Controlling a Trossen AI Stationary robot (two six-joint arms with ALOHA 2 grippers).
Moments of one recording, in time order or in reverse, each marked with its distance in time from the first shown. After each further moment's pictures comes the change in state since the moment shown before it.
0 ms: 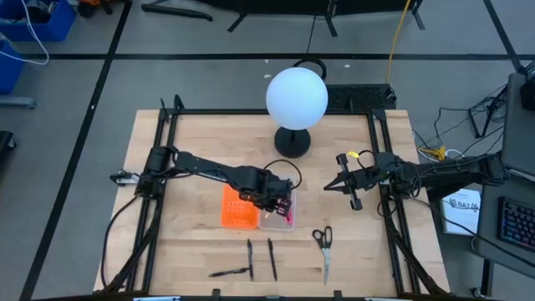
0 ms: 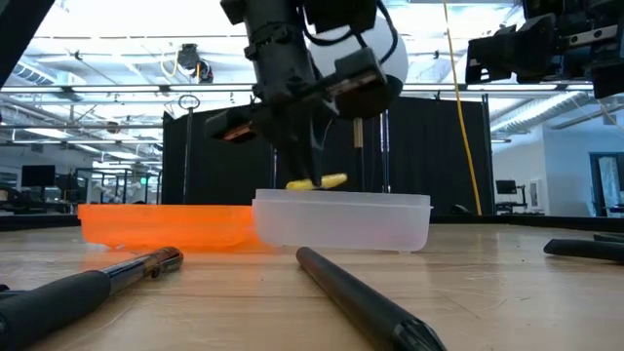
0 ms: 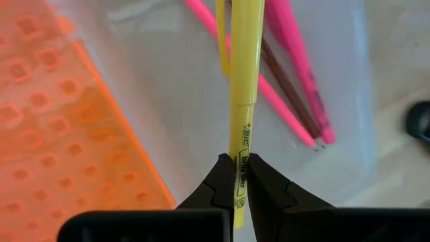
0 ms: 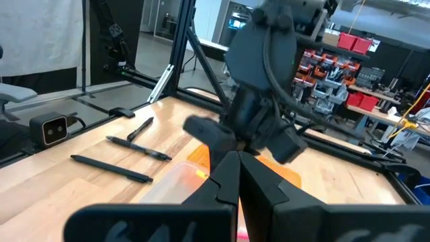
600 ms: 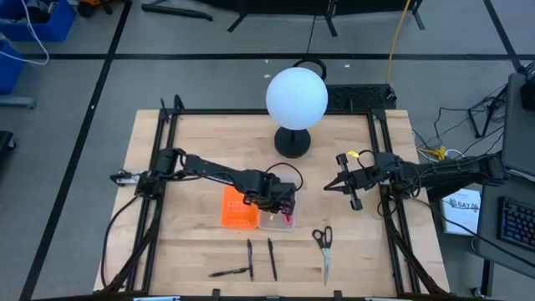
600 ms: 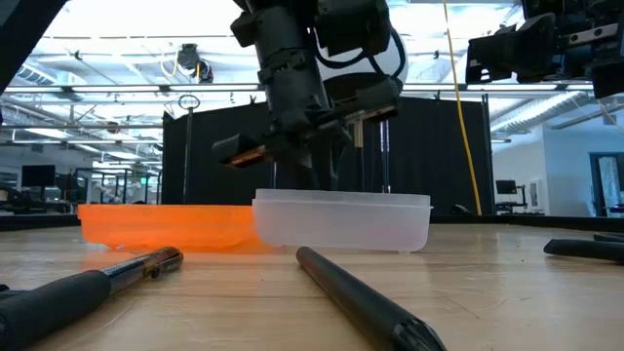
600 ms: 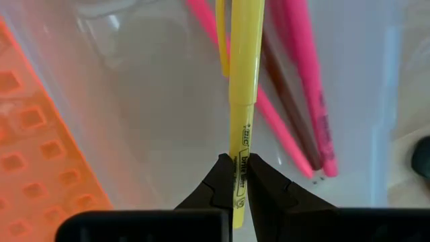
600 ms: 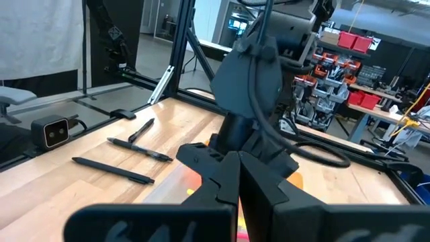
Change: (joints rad) left arm 0.001 0.064 -0.001 0.090 -0.005 -0.117; right arm 0.000 0.000 0.000 0.002 0.000 0.014
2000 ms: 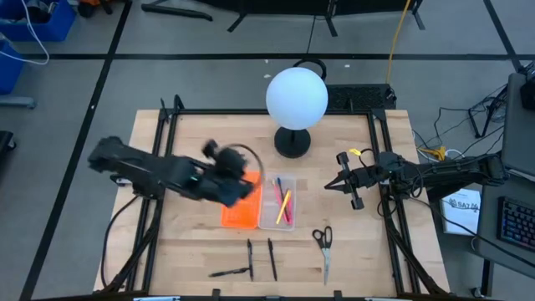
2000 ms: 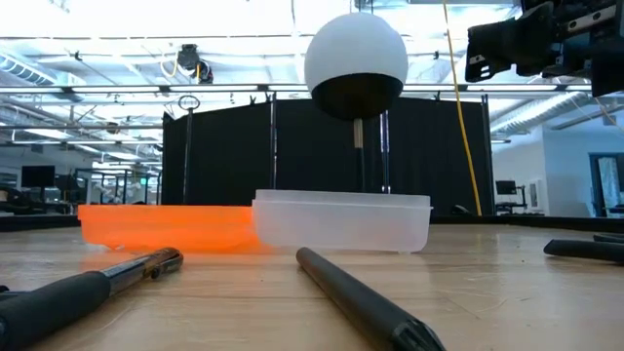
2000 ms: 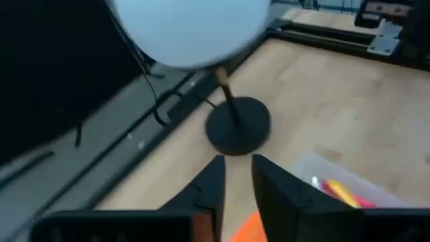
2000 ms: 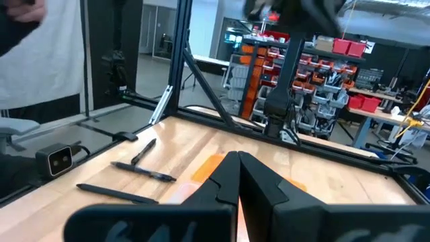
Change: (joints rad) left arm -0.206 -0.599 -0.002 -0.306 -0.983 0.750; right arm 0.000 0.000 0.000 0.064 0.000 0.090
